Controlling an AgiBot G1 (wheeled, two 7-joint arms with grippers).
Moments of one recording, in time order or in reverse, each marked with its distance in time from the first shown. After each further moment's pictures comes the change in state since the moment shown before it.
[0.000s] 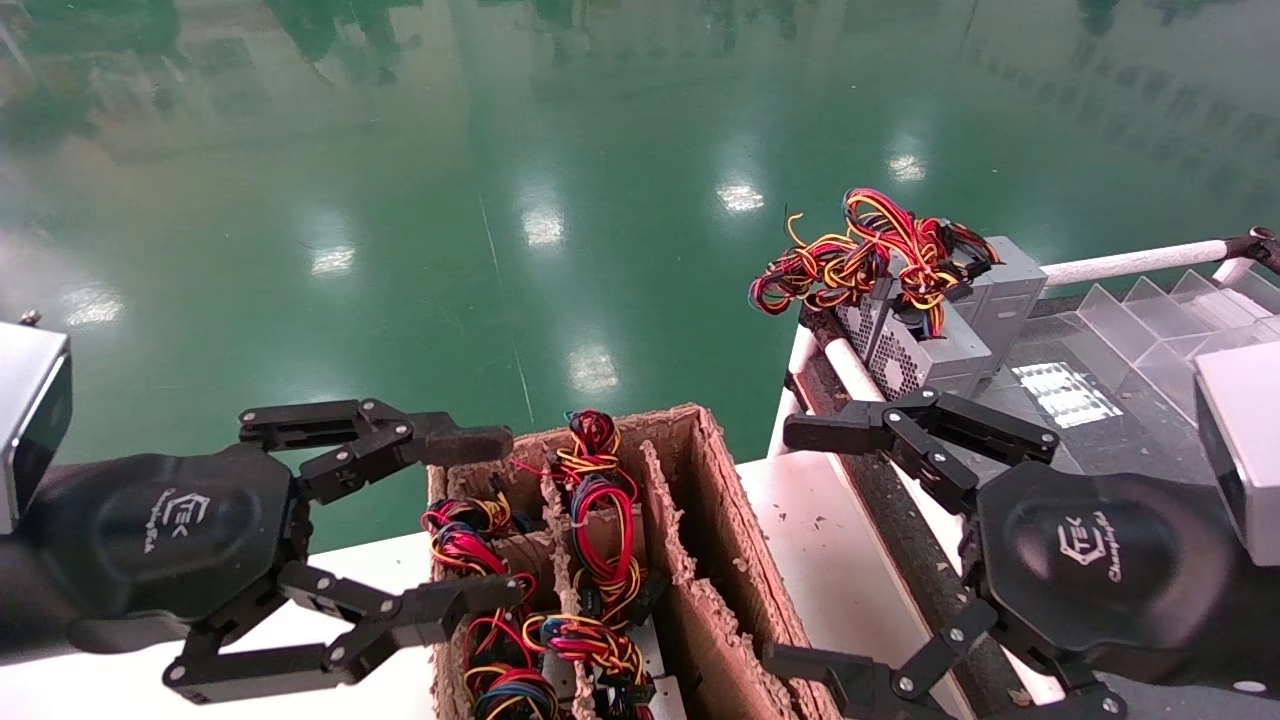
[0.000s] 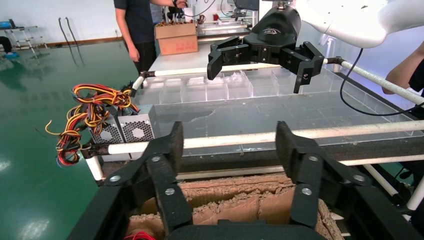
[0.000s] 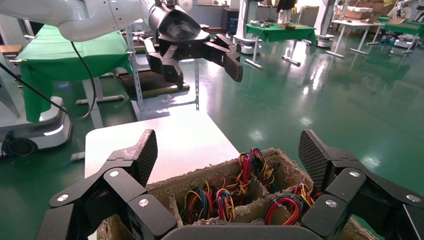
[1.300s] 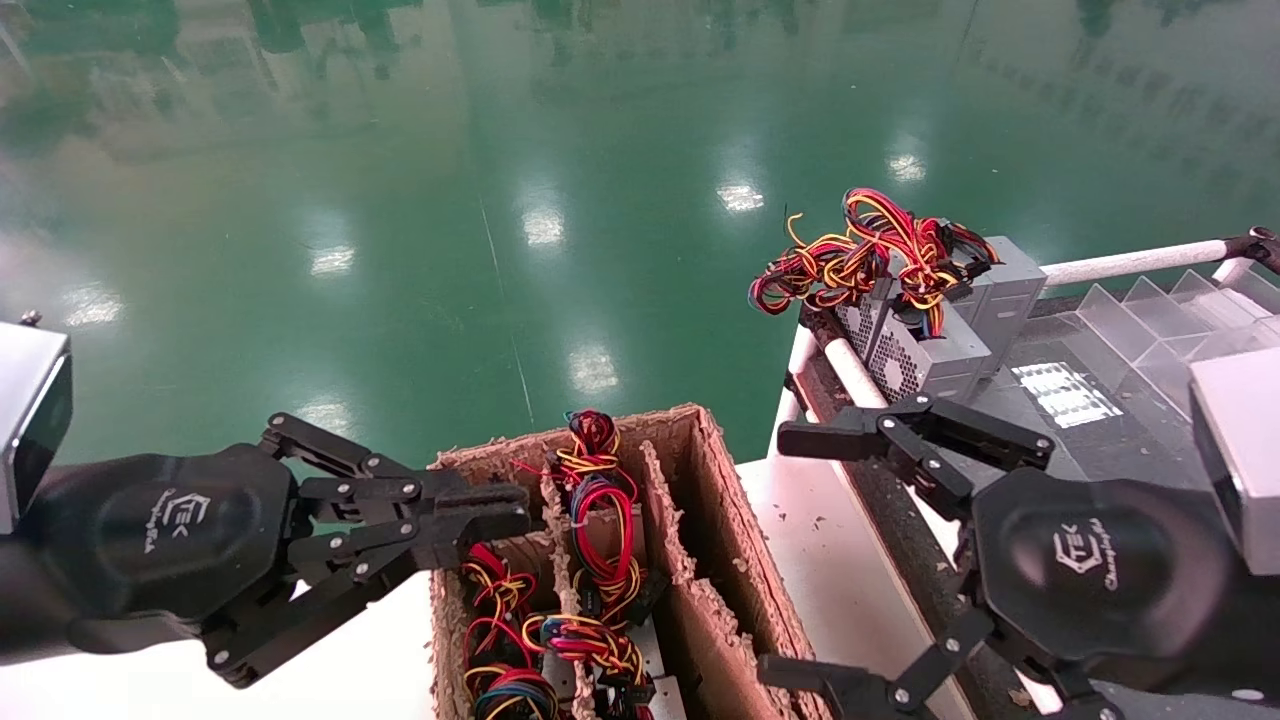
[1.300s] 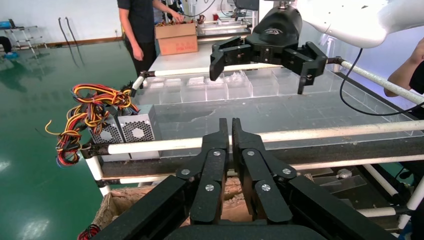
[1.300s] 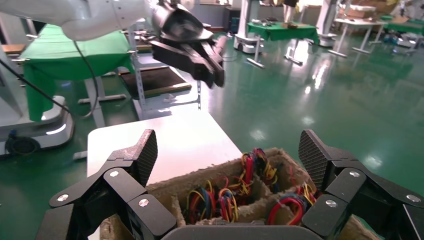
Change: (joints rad) left arm 0.000 0.000 0.000 0.000 0.000 0.000 0.000; right arm 0.000 0.000 -0.010 -0.005 -0.024 0.017 0.010
